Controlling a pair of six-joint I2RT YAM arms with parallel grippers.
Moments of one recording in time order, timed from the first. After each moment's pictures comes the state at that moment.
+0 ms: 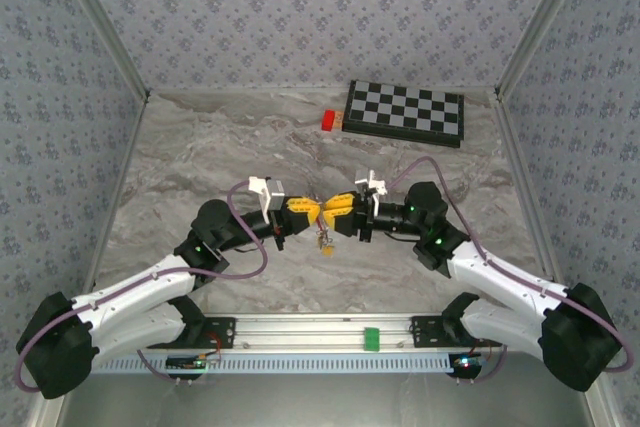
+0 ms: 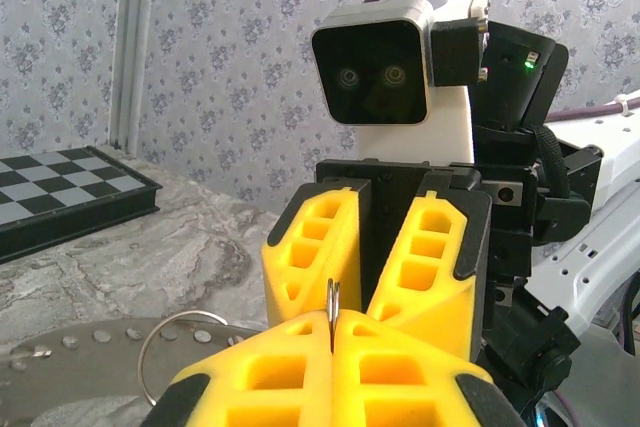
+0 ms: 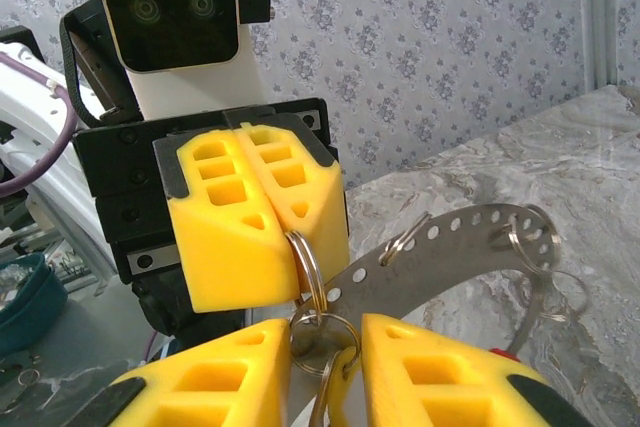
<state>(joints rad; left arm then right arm) -0.81 0.94 0.44 0.62 0.48 -0.34 0.69 1.02 0.52 0.52 -0.72 0.31</state>
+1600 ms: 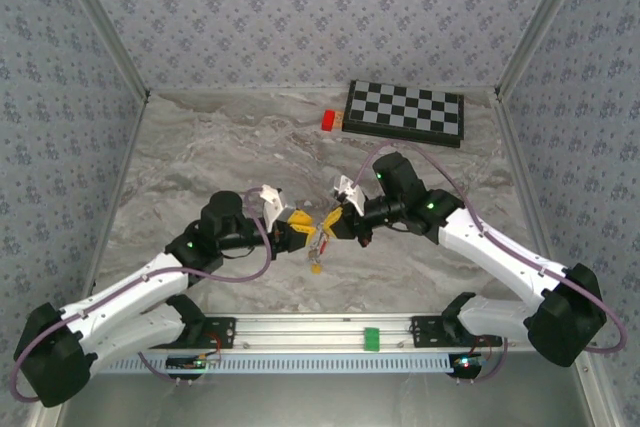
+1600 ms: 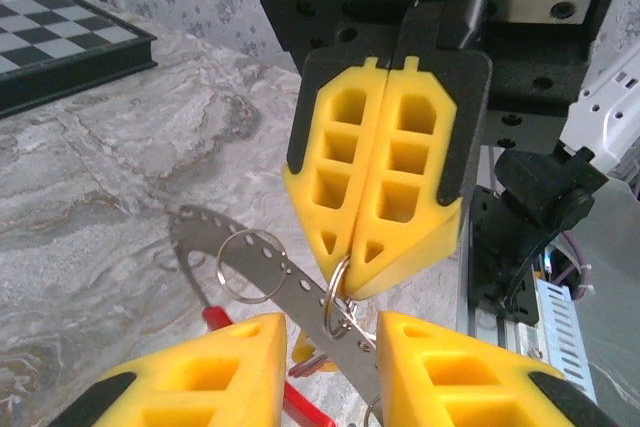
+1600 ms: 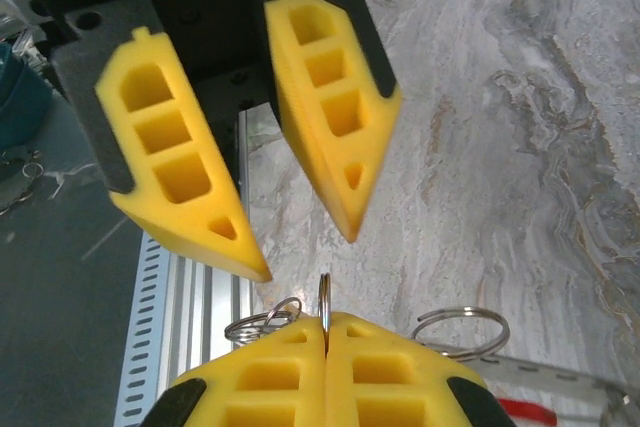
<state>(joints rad) -0.77 0.90 0.52 0.12 0.57 -0.11 0.70 1.18 0.91 -0.42 -0.77 -0.20</state>
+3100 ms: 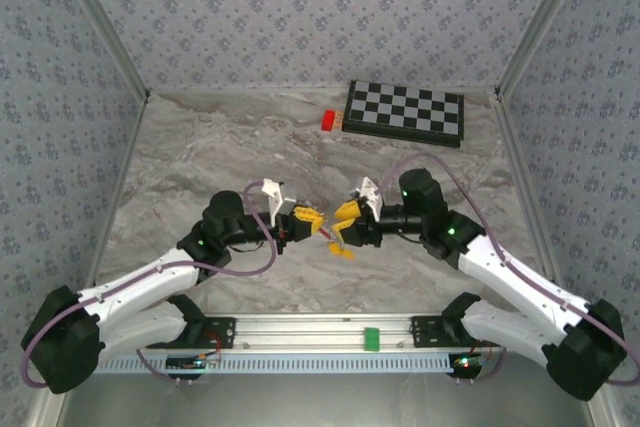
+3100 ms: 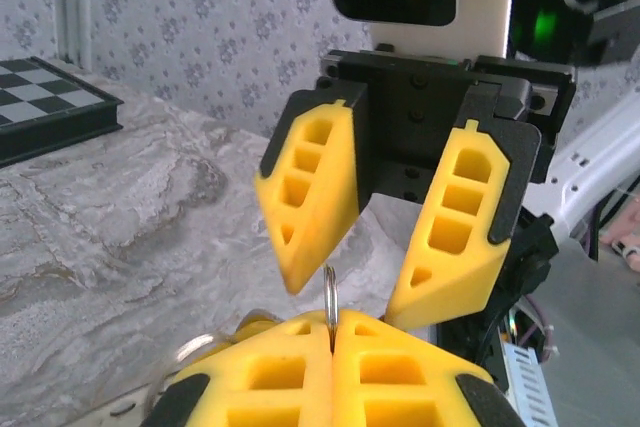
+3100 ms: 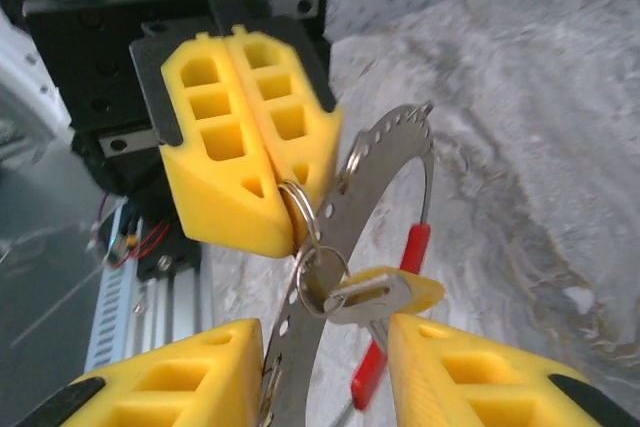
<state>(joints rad) -0.77 0.99 0.47 0.46 0.62 -0.27 0.66 0.93 0.67 -0.13 -0.67 -0.04</state>
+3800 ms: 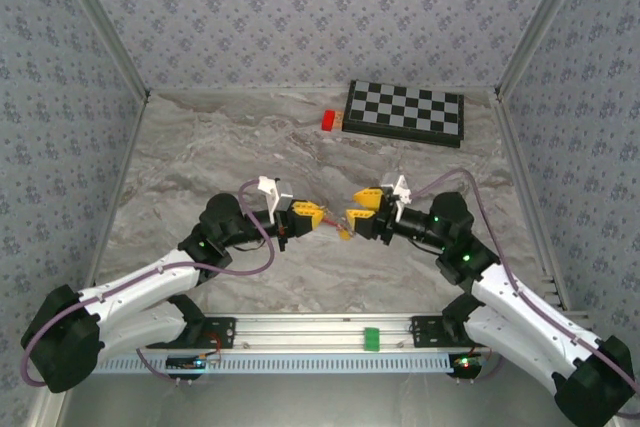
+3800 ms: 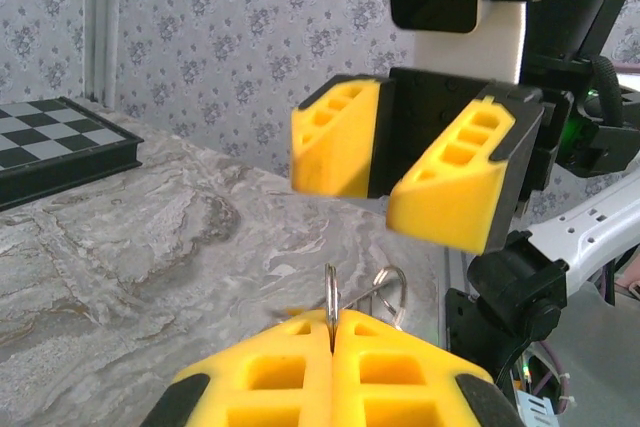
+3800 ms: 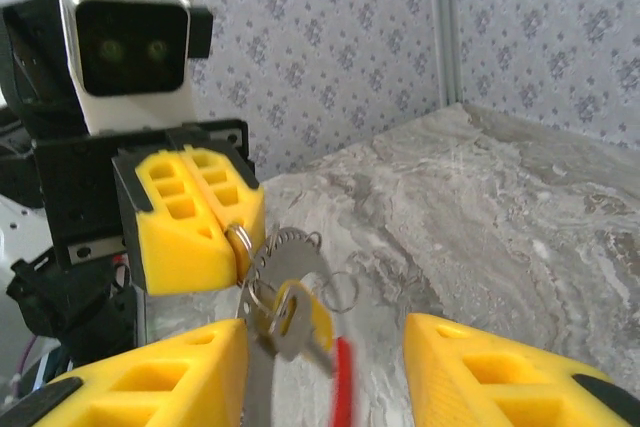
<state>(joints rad) -0.79 1.00 0.47 0.55 0.56 -0.31 0.61 0.73 0.47 0.23 -0.54 0.17</state>
